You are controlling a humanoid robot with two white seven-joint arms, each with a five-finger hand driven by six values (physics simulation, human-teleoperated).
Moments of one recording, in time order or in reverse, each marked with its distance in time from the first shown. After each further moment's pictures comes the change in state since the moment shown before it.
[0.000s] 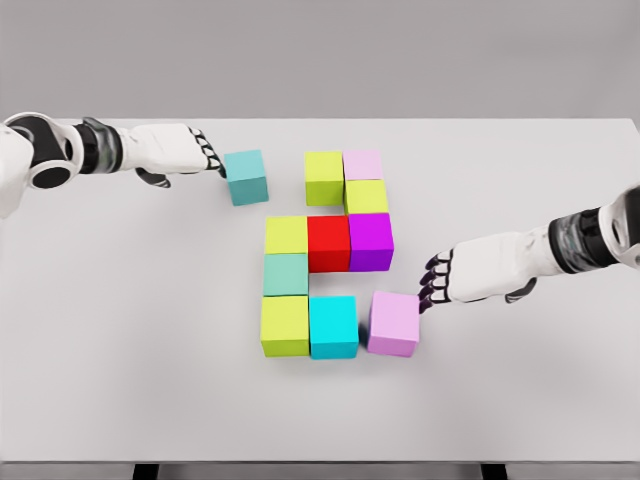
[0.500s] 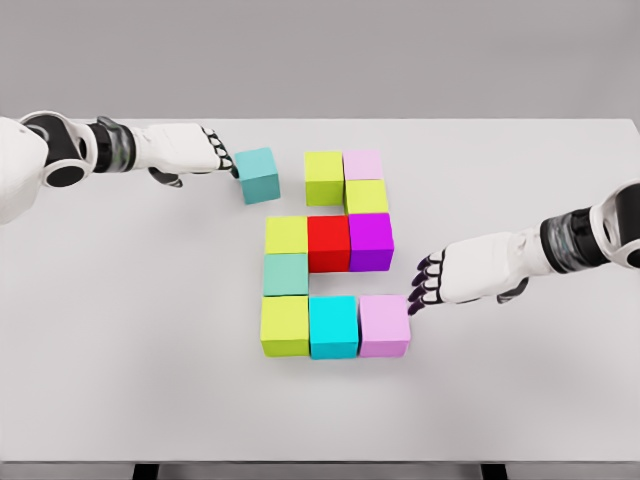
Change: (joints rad) left arm 0.000 -0.032 0.002 0.007 -0.002 0.001 0.000; right arm -0.002 0.016 0.000 -0.001 -0.004 0.000 0.000
